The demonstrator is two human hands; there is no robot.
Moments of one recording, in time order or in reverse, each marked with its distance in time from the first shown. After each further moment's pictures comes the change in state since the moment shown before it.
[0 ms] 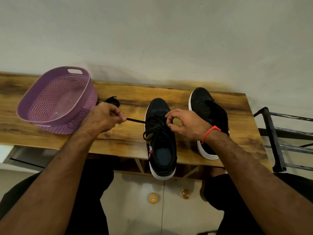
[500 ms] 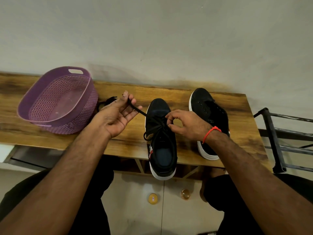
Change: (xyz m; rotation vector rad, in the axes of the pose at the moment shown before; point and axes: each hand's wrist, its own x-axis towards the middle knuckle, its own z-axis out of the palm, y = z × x) left_hand -0.005 0.023 0.022 -1.449 -0.175 -0.144; right_hand -0.001 0.000 -0.001 0.010 -0.013 0.021
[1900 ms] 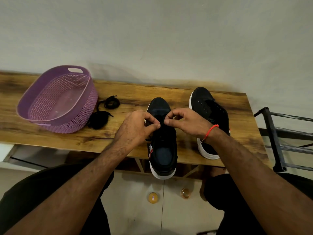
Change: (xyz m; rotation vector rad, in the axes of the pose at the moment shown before) left_hand -0.011 -0.051 0.012 1.551 -0.039 0.482; right_hand 0.002 -0.009 -0.003 0.341 0.035 0.110
